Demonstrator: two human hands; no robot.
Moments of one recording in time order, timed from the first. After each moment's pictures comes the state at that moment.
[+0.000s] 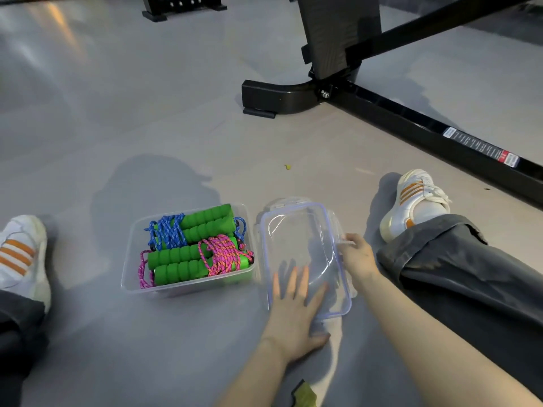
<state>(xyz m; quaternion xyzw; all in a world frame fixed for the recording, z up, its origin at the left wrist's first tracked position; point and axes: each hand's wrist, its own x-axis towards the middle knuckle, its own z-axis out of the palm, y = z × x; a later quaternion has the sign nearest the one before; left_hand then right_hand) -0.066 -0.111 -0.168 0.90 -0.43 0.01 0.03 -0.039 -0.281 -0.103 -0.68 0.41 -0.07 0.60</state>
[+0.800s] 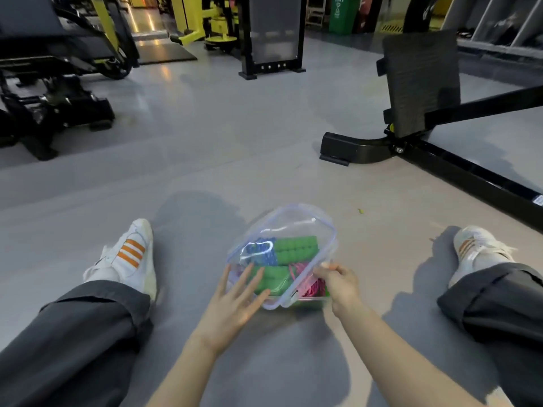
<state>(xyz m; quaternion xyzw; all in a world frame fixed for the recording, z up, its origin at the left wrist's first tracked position) 0.009 0.130 -0.094 0.87 -0.40 0.27 -0.13 0.030 -0.116 -0.112 -0.65 0.38 -0.01 0.66</state>
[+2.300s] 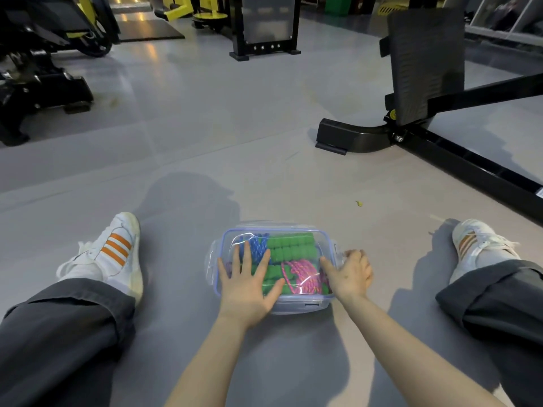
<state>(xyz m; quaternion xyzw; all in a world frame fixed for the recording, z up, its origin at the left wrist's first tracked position) 0.042 0.064 -0.101 0.99 -0.13 -0.07 0.07 0.041 -0.132 -0.095 -0.90 0.32 -0.05 0.31</state>
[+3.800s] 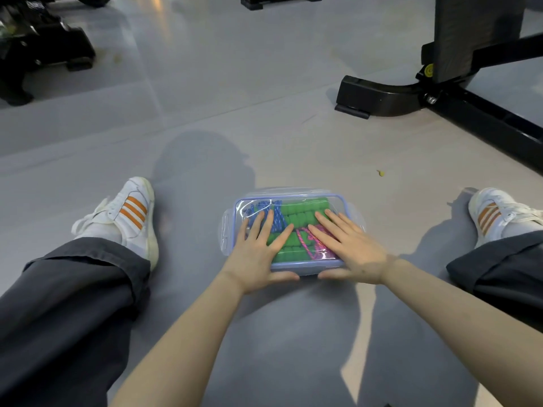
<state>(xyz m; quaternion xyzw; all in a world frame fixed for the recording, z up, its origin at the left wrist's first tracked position) 0.062 0.081 -0.109 0.95 -0.30 -0.03 0.00 0.052 -0.164 -0.100 -0.96 -0.27 0.04 -0.01</state>
